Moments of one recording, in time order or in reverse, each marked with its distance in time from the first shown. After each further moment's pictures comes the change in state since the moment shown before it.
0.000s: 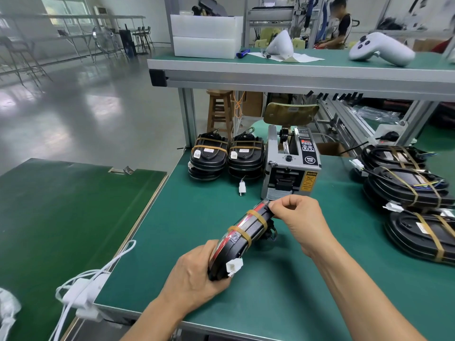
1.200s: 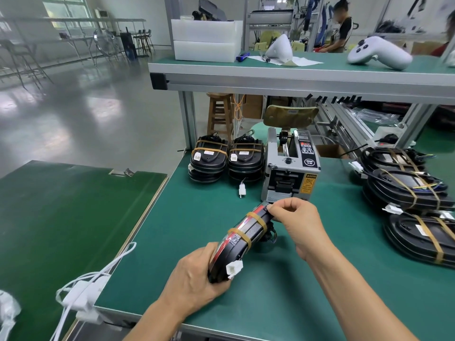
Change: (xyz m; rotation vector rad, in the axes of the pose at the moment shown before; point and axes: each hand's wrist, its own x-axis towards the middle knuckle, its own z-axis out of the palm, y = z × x) left_hand 0.000 -0.002 0.000 0.009 0.000 0.004; right_hand 0.003 0.005 0.007 0.120 0.052 0.088
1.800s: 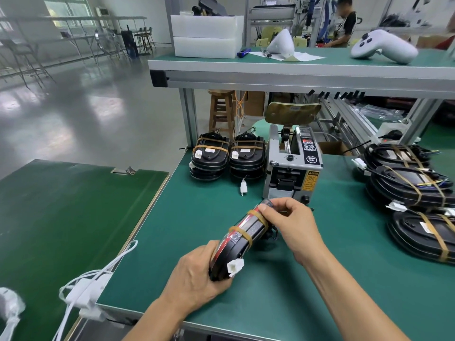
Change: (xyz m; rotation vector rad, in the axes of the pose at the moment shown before) left_hand 0.000 0.003 -0.001 0.022 -0.031 -0.032; right_hand -0.005 0.021 0.006 0.010 -0.114 -0.125
